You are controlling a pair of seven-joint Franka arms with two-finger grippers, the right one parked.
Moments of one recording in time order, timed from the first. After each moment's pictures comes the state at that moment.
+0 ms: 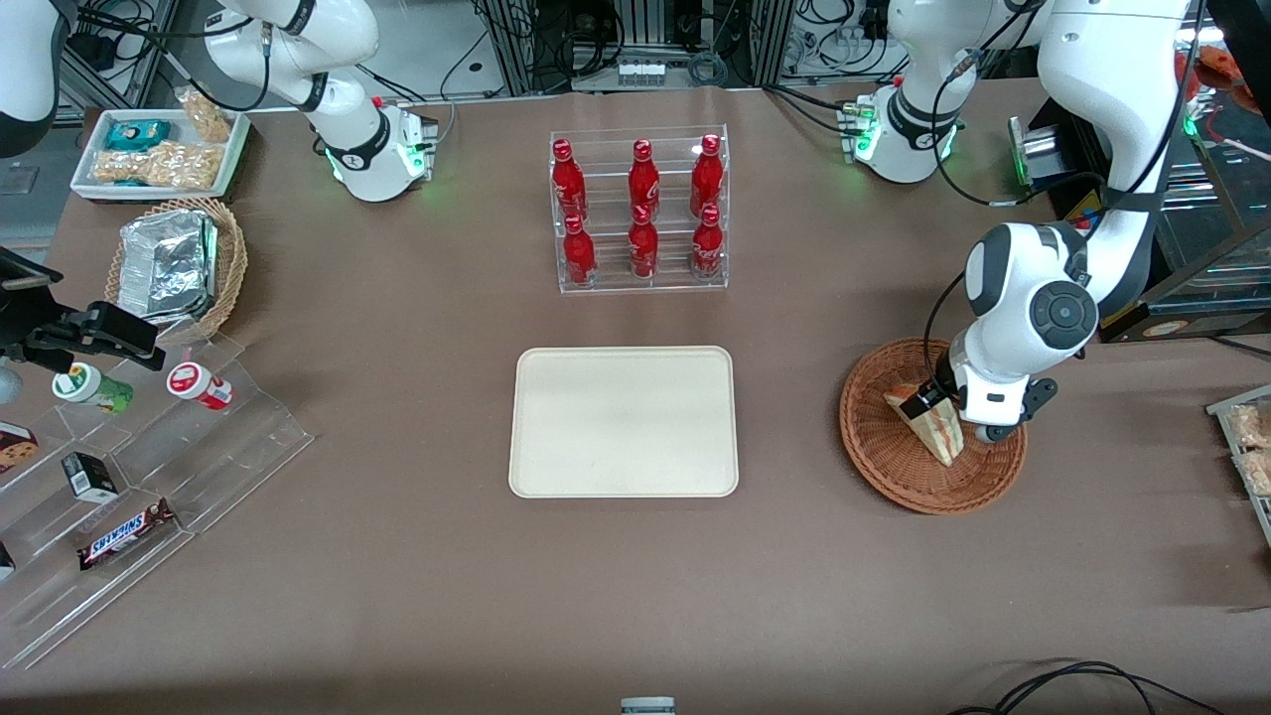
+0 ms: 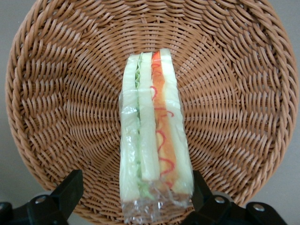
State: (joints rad) arm -0.05 0.28 -0.08 -2.16 0.00 2.35 -0.78
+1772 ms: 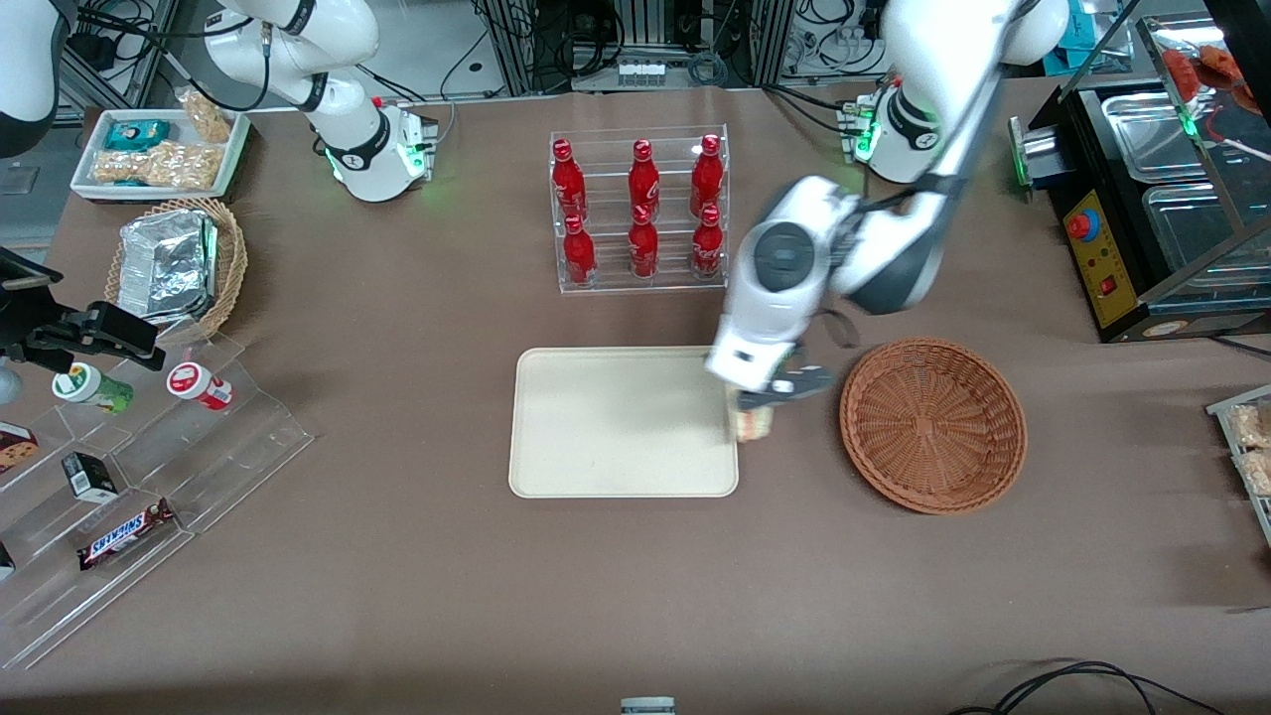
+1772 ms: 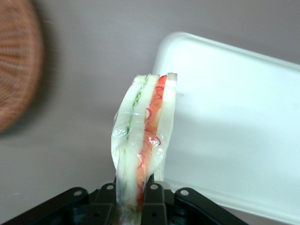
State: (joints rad) arm -0.60 0.47 -0.09 -1.68 0.03 2.10 -0.92
